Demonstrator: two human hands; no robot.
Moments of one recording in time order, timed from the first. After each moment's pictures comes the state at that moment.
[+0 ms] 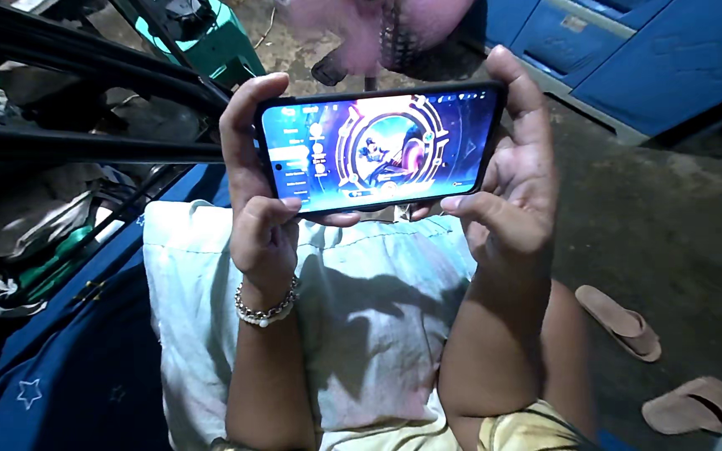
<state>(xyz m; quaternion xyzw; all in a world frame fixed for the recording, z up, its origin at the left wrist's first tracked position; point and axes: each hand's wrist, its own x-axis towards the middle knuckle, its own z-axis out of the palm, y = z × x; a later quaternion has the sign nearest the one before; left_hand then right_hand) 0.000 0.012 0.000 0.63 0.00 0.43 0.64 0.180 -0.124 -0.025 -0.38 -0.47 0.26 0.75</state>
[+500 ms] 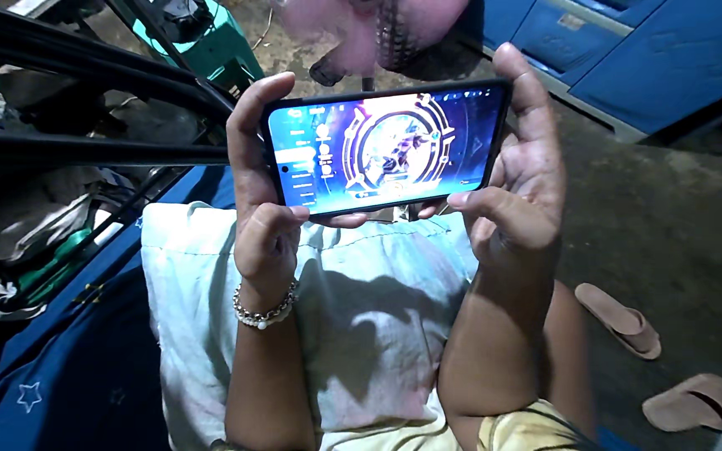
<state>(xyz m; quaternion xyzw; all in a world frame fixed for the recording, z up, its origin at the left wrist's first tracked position) 0.001 0.008 0.002 0.63 0.00 0.41 0.66 0.182 -0.129 -0.024 -0.40 -0.45 0.25 0.76</state>
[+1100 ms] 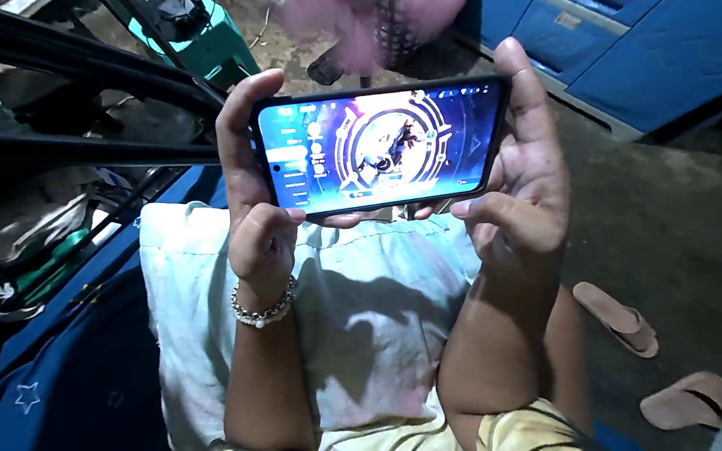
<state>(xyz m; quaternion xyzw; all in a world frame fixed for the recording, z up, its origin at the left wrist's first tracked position) 0.001 0.010 0.001 0.63 -0.01 0.42 0.66 0.187 -0.132 -0.023 -0.36 -0.48 0.28 0.74</state>
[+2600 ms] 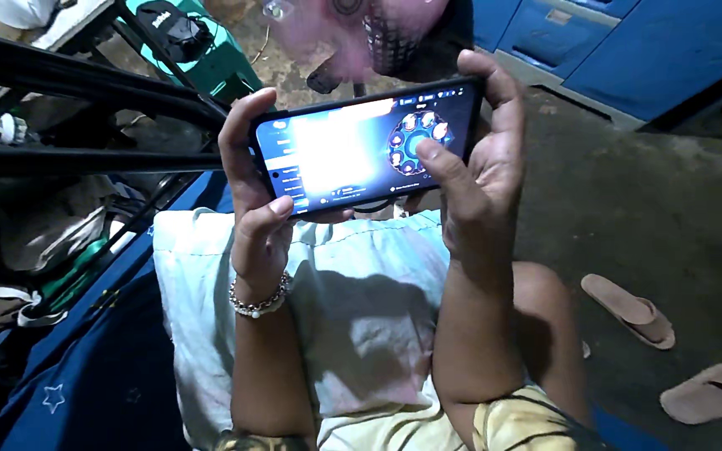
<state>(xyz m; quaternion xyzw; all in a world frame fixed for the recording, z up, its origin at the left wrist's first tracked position) -0.003 0.002 0.004 0.64 -0.04 0.40 0.65 0.165 -0.127 -0.016 -0.46 -0.41 0.15 0.77</state>
